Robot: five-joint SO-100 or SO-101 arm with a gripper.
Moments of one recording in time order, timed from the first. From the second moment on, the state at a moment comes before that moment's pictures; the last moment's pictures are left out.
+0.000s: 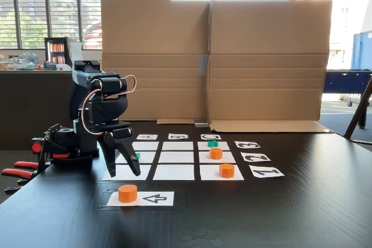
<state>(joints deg) 53.6 59.7 64.4 87.0 75.4</state>
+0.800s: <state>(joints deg) 51.3 51.8 58.0 86.9 76.4</state>
